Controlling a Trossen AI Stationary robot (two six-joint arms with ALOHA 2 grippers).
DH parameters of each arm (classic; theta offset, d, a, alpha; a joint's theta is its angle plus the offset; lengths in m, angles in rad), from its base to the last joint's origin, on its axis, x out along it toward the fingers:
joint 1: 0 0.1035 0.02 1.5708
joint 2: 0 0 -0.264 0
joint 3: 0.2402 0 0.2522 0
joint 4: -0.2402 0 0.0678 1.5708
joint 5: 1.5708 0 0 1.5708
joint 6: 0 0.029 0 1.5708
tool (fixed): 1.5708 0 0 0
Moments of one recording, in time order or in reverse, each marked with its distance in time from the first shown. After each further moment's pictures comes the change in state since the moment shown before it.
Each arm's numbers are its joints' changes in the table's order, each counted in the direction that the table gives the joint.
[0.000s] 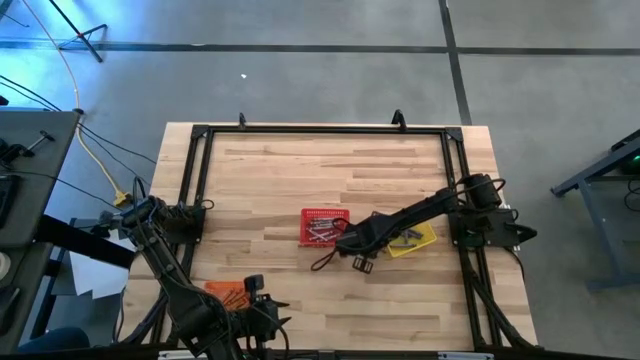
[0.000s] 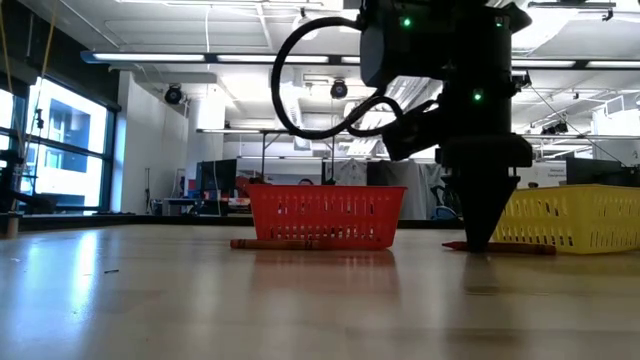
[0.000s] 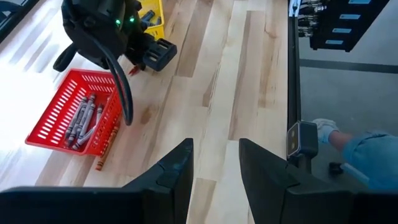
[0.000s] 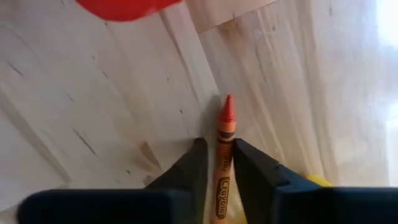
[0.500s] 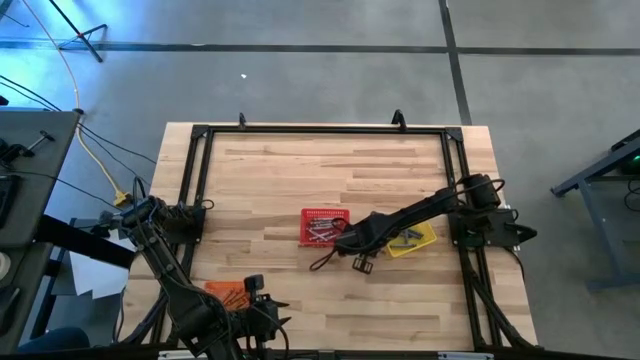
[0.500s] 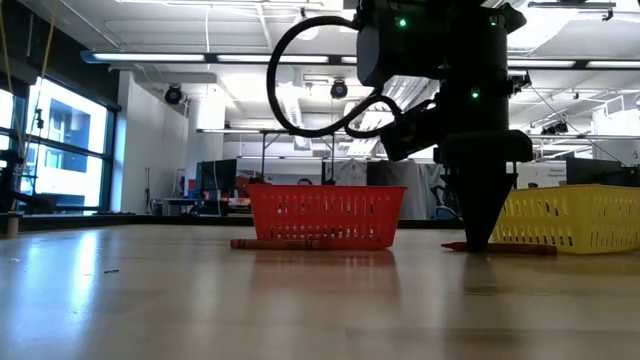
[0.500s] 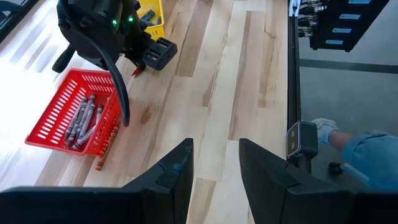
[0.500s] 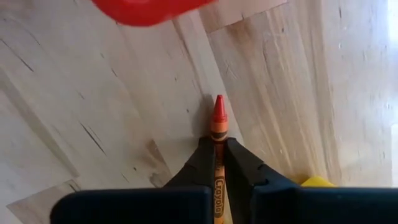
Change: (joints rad) left arm 0.000 0.000 0.000 0.000 0.000 0.000; right arm 0.006 -0.004 0.011 -0.001 -0.047 -0.018
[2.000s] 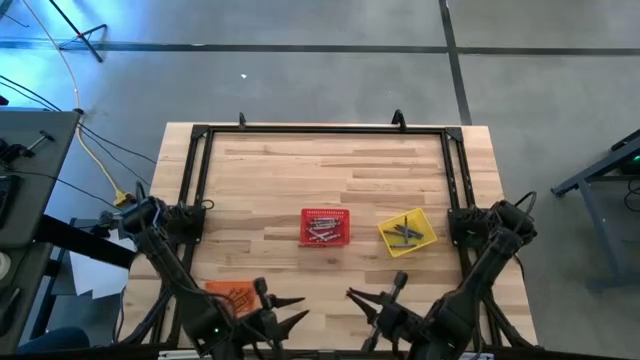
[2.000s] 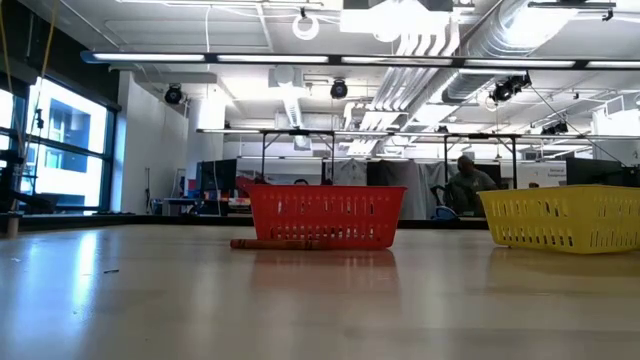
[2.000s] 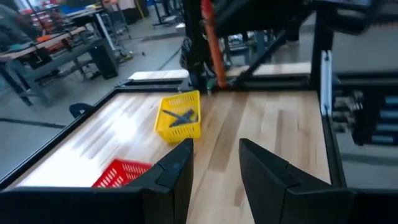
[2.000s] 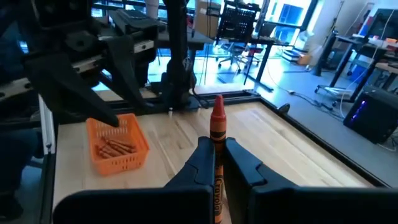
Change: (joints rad) left arm -0.006 -0.002 -0.200 0.568 -0.439 0.345; right arm 0.652 0.043 0.478 0.200 1.261 0.098
